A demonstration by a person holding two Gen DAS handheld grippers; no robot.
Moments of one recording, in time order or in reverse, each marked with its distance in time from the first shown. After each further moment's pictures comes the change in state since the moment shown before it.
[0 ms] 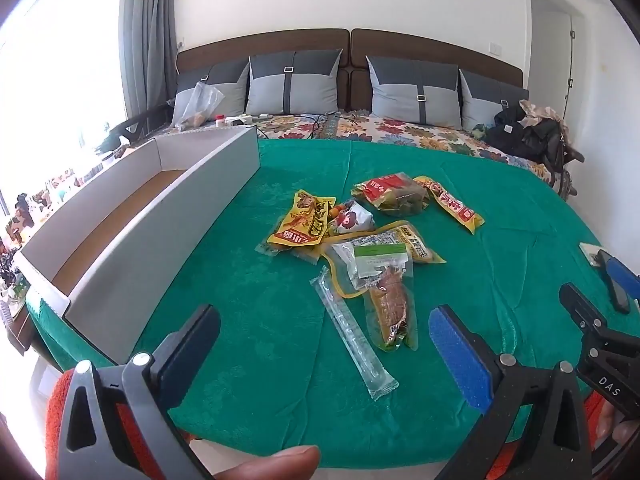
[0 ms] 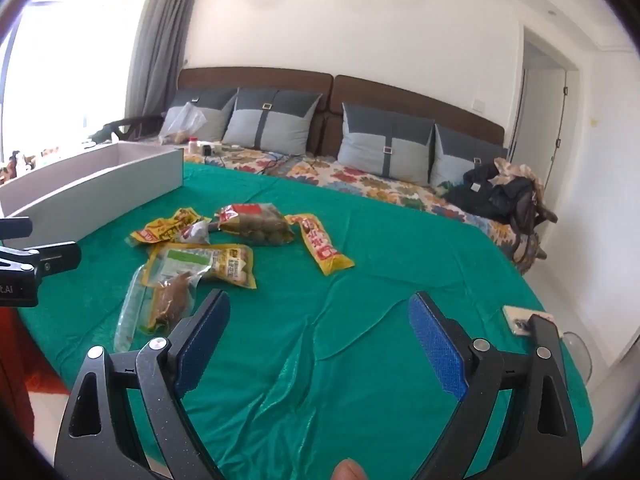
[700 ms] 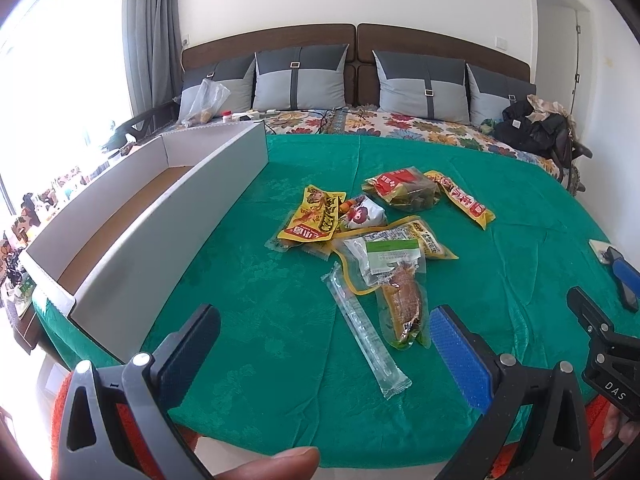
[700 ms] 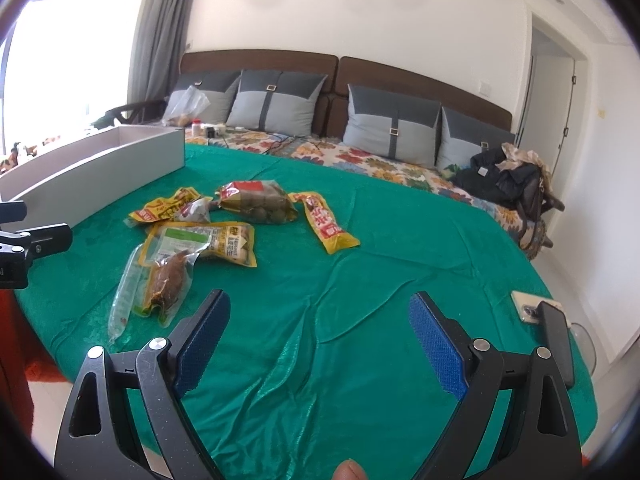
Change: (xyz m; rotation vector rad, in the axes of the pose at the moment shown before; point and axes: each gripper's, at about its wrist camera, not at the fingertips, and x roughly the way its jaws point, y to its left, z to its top) left arm 0.007 0.005 0.000 -0.005 0.019 0.029; right arm 0.006 0.000 -0.002 -0.024 0.029 0.022
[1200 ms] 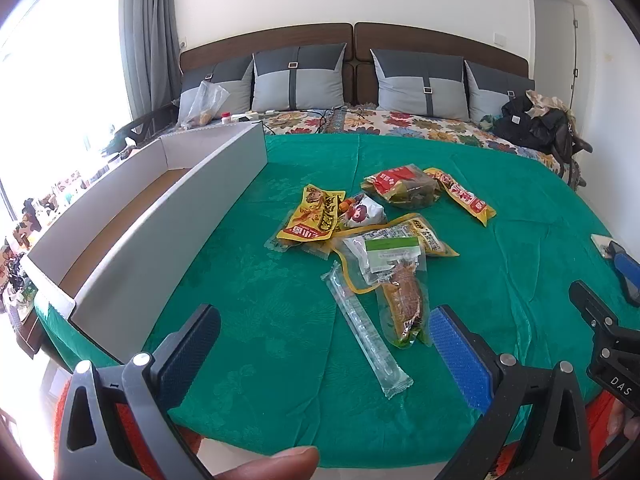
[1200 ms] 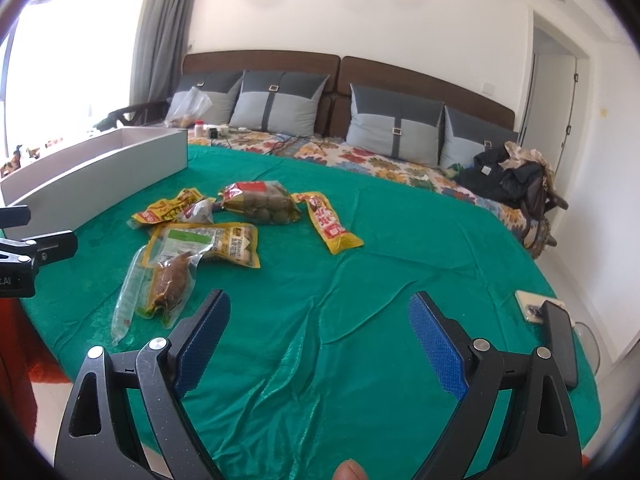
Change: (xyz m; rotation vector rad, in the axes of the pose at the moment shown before) left arm 0.002 -0.003 -0.002 0.017 -0.003 0.008; right arm 0.000 0.000 0.001 0.003 0.001 0.010
